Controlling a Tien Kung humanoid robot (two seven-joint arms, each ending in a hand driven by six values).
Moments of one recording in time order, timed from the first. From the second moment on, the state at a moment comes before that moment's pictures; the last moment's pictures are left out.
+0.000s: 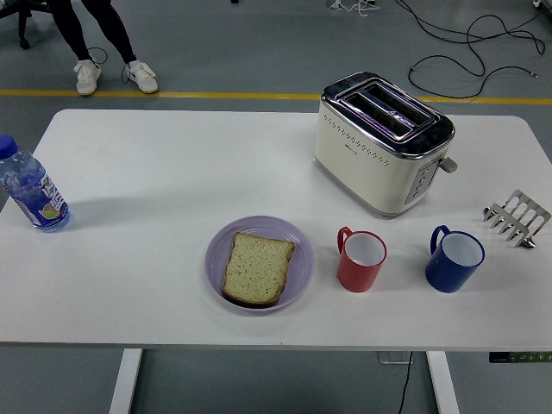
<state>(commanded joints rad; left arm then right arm) -0.05 0.04 -0.51 -0.18 0.62 0.04 0.12 -0.04 -0.21 1.72 1.63 -0.06 -0.18 0.05</state>
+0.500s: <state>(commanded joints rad) -0.05 0.05 -0.51 -0.18 0.62 0.04 0.12 -0.04 -0.21 1.73 1.63 -0.05 -0.18 0.05</state>
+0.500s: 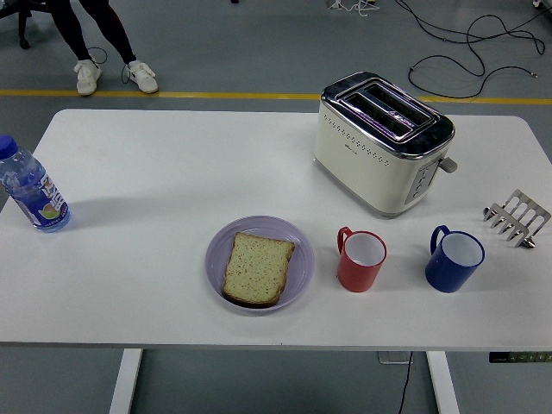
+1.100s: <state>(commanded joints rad) -0.05 0.04 -0.52 -0.18 0.63 0.04 0.12 -0.03 -0.21 1.73 1.63 -0.03 -0.17 0.04</state>
